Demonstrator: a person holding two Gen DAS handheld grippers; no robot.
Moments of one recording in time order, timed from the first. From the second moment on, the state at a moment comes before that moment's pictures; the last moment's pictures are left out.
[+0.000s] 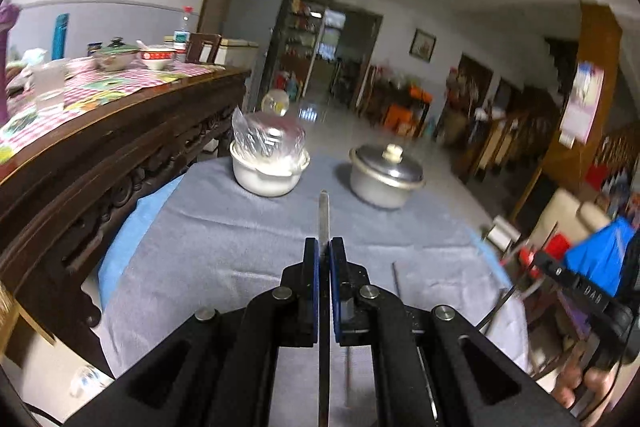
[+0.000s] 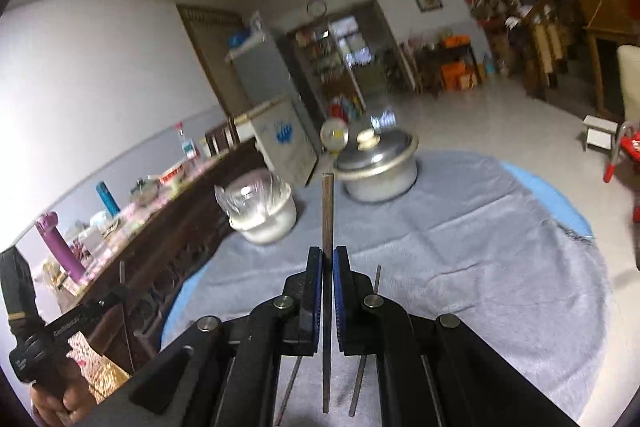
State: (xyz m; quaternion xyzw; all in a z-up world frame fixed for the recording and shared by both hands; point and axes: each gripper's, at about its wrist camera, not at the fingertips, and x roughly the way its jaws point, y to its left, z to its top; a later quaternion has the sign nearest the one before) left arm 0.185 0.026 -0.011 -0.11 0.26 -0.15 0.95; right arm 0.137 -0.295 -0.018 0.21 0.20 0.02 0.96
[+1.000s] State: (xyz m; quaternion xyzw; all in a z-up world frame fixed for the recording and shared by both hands) left arm 0.109 -0.030 0.001 -0.18 0.06 -0.14 0.97; right arm 0.023 -0.259 0.034 0.17 0.13 0.08 0.97
